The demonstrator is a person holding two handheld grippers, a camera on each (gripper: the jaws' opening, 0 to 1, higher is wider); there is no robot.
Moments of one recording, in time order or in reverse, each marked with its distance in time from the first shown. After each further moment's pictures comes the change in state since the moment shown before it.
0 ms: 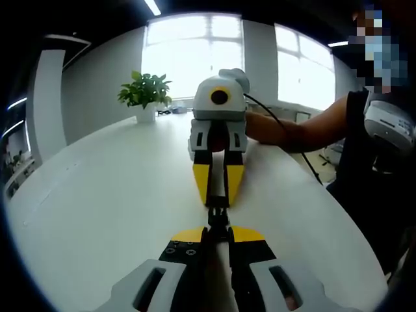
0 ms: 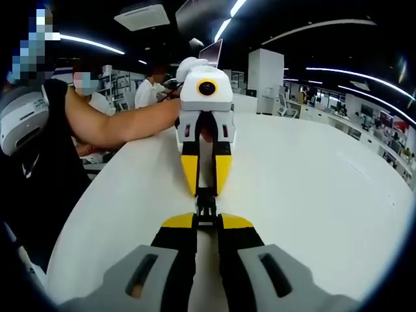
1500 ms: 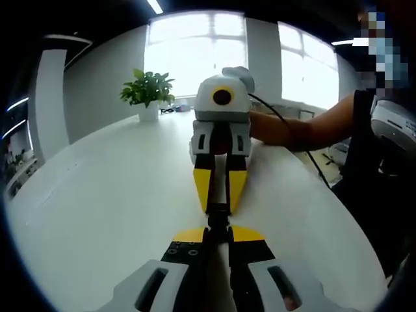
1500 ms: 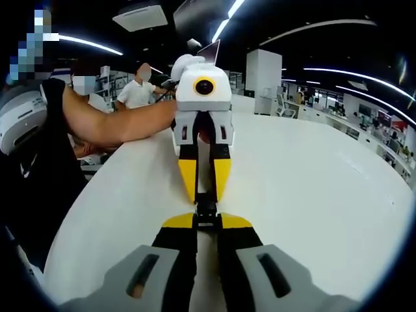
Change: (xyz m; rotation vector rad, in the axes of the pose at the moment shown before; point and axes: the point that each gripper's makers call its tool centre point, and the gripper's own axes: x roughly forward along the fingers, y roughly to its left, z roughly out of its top) left arm 0.010 0.004 0.005 -0.010 0.013 0.025; right arm 0.002 -0.004 -0.001 0.008 -0.007 -0.014
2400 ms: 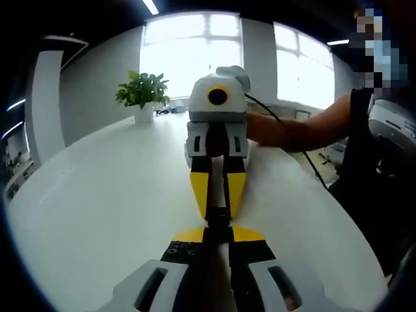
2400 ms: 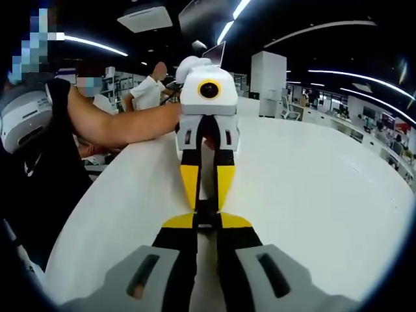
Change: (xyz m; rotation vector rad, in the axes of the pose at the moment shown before) left arm 0.004 -0.004 0.002 0.007 -0.002 -0.020; right arm 0.002 0.002 0.007 -0.009 -0.016 0.024
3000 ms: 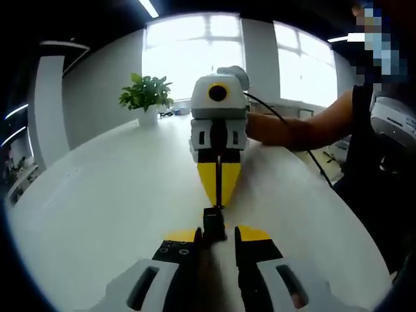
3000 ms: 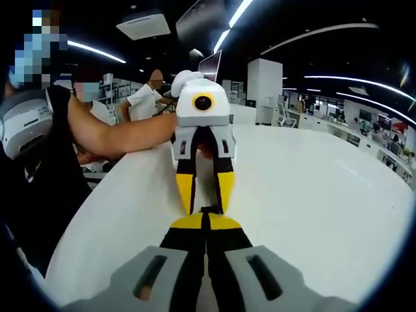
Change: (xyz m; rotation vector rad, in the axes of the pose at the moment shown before) left arm -0.008 0.002 0.003 0.030 -0.028 0.042; right arm -0.009 0.005 0.016 -0.009 -0.065 -0.014
